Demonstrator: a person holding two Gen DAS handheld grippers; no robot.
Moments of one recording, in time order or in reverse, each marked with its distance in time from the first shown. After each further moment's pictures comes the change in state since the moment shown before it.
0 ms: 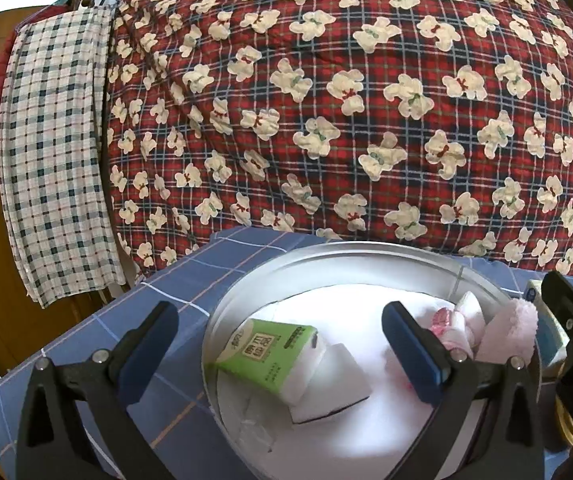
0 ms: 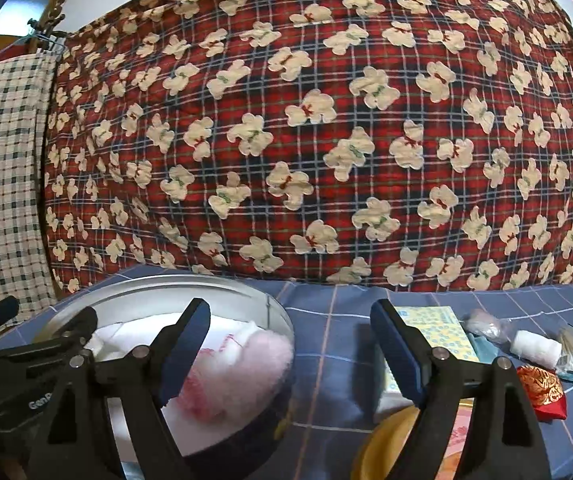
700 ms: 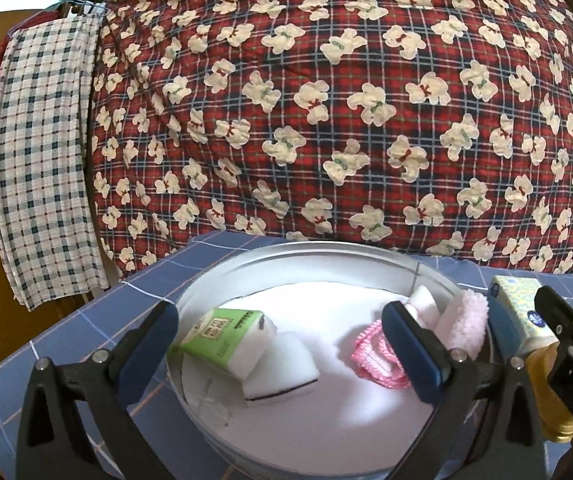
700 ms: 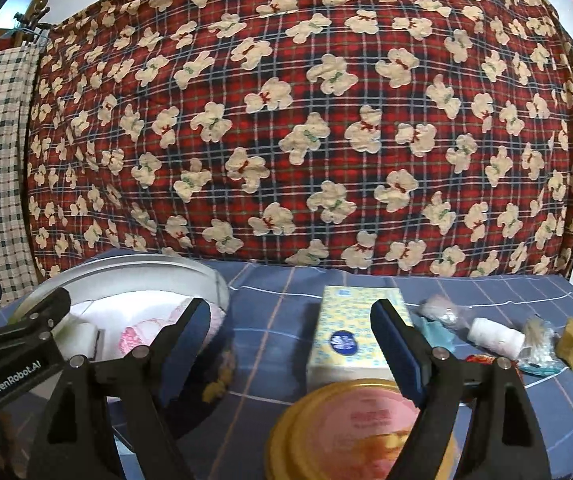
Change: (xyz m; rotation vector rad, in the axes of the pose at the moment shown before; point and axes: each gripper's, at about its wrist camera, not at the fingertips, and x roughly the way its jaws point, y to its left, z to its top) left arm -0.027 -0.023 -0.008 0.000 -0.027 -0.066; right arm -0.019 -0.045 -0.007 -0.010 0.043 -0.068
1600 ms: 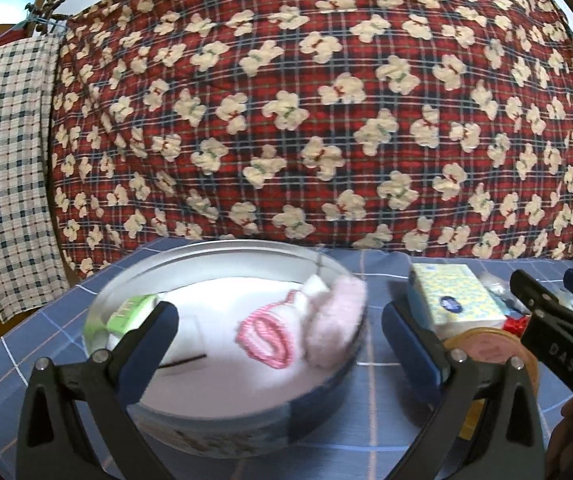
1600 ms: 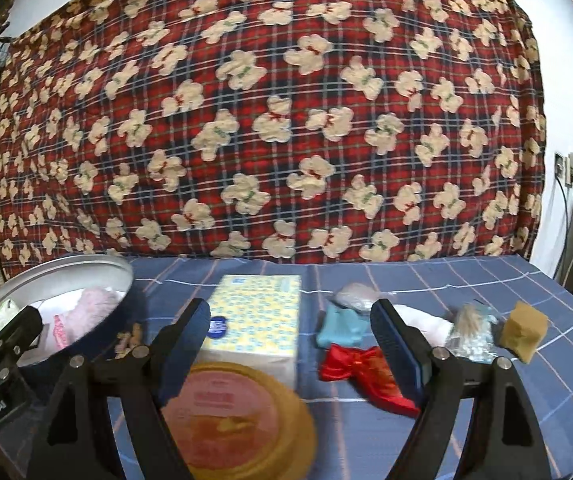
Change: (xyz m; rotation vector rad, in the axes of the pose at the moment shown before) left arm -0.040 -0.076 -0.013 0.058 -0.024 -0.139; right arm -0.012 -0.089 -0.006 0.066 0.028 -0.125
